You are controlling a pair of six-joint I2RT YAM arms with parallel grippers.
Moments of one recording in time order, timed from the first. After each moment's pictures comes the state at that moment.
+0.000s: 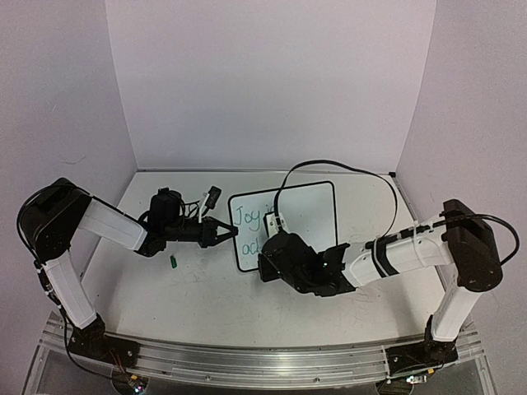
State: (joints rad) left arm -0.58 1.75 0.74 0.68 0.72 -0.33; right arm 1.18 1.80 1.05 0.09 0.59 0.54
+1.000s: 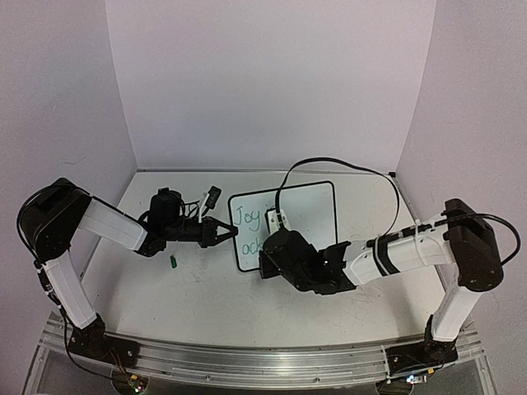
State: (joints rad) left arm -0.58 1.75 0.74 0.68 0.72 -0.33; right arm 1.17 1.79 1.05 0.09 0.63 0.52
